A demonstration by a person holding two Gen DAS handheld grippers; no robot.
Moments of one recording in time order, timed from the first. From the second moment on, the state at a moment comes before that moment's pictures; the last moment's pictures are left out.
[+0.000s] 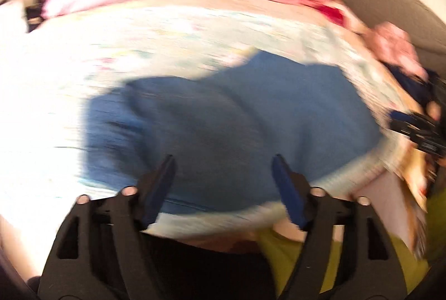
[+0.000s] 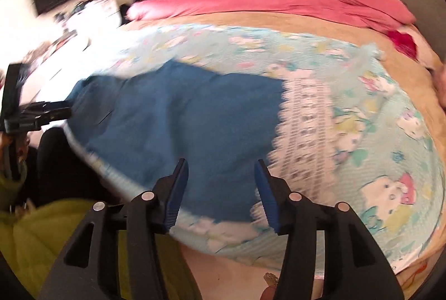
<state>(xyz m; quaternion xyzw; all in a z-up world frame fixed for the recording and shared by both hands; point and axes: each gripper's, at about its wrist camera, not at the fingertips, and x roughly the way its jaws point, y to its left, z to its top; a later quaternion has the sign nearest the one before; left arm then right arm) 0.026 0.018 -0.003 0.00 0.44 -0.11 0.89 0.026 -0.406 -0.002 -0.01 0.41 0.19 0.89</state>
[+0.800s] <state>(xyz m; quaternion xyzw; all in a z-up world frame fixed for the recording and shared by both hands) 0.068 0.028 0.031 0.02 0.38 -0.06 0.92 0.081 -0.456 0.004 0.05 0.42 0.09 0.90</state>
